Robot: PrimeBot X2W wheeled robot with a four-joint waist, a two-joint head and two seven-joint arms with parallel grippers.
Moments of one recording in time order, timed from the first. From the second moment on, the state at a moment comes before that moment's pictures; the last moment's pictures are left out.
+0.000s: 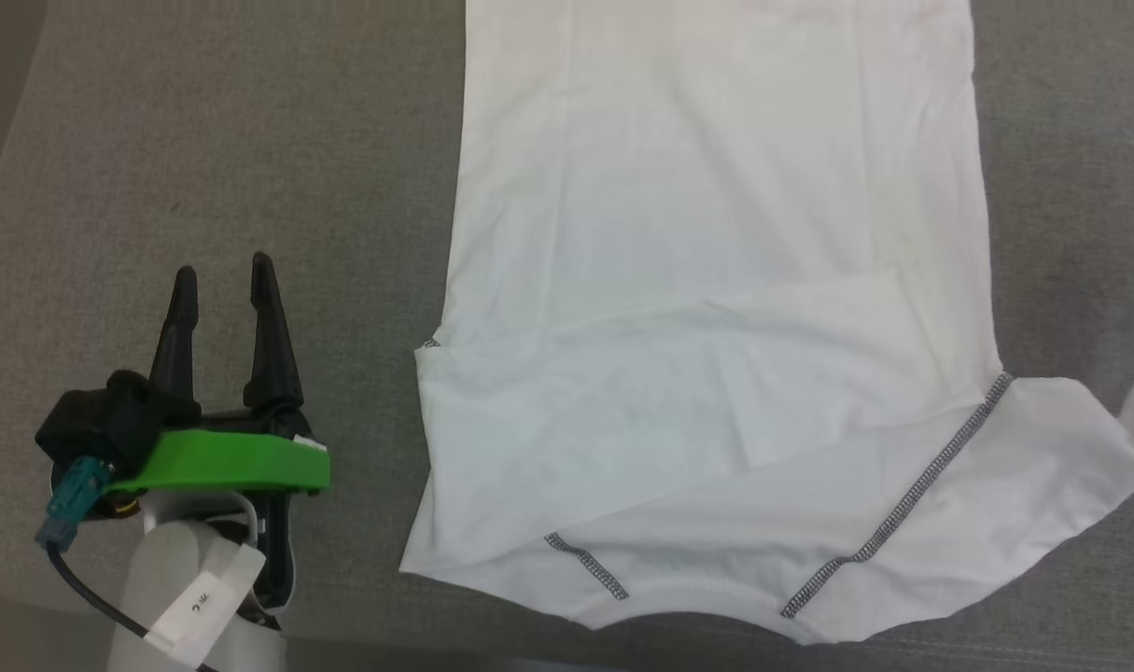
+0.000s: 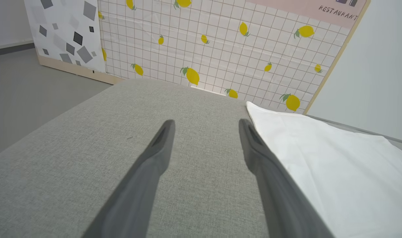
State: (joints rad) left arm -0.25 0.06 0.11 0.09 -0.29 -0.12 -0.26; right arm -0.73 -0.37 -0.42 0.16 -0.08 0.13 0.60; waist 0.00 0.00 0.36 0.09
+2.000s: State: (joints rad) left arm -0.19 0.05 0.06 0.13 -0.35 -0.12 -0.26; right arm -0.61 -0.14 0.76 0.32 0.37 0.13 0.41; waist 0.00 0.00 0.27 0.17
